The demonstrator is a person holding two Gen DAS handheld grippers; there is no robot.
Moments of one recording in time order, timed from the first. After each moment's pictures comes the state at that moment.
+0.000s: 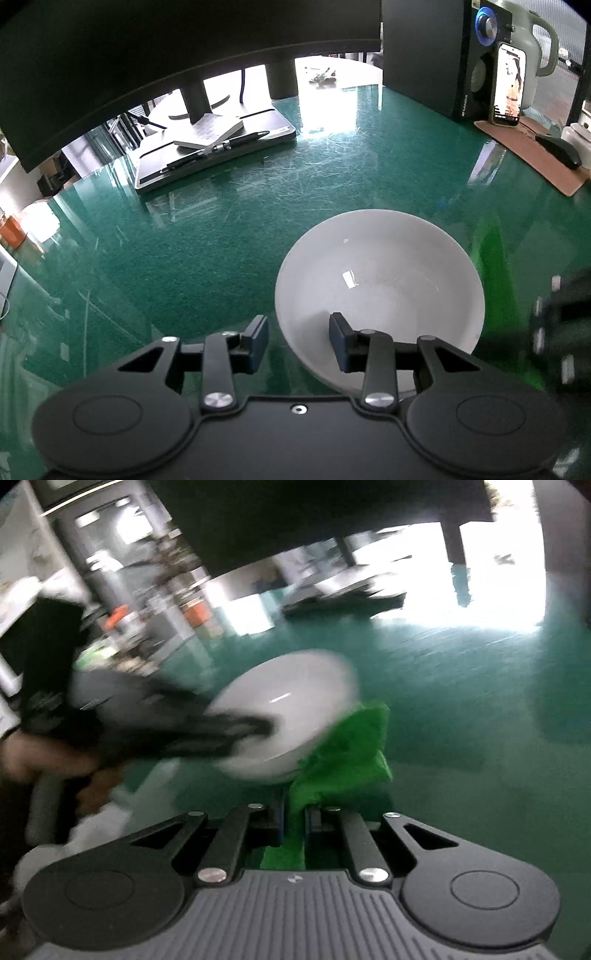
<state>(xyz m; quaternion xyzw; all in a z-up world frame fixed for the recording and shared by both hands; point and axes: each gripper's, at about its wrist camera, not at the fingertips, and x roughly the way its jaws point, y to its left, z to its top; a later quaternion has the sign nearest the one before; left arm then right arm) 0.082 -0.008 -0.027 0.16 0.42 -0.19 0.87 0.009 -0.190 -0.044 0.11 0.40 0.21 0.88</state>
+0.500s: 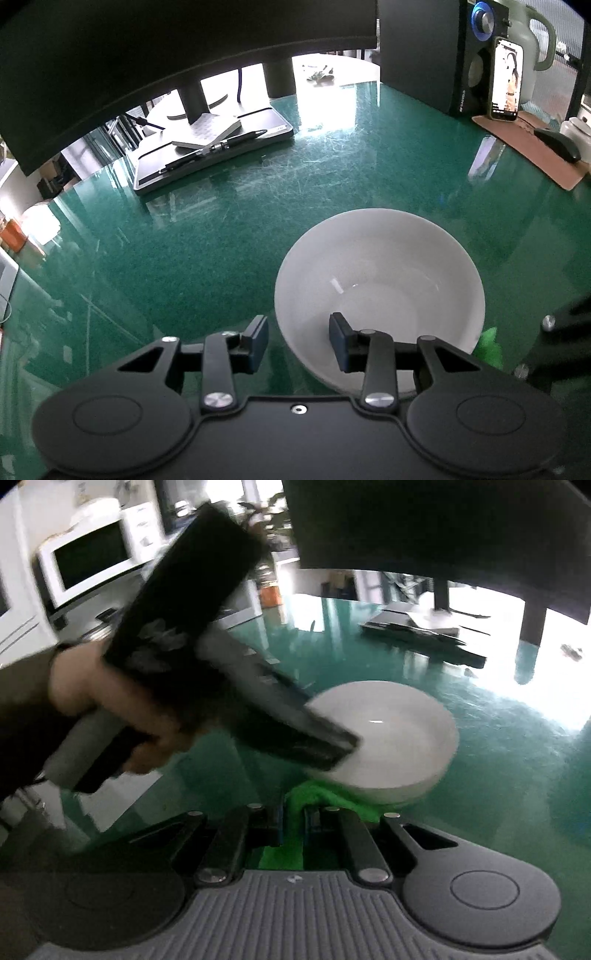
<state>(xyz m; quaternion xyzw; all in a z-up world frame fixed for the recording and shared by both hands) 0.082 -0.008 -0.027 0.16 0.43 -0.19 0.87 -0.010 -0.142 -0.032 0.00 0.37 0.31 0.87</state>
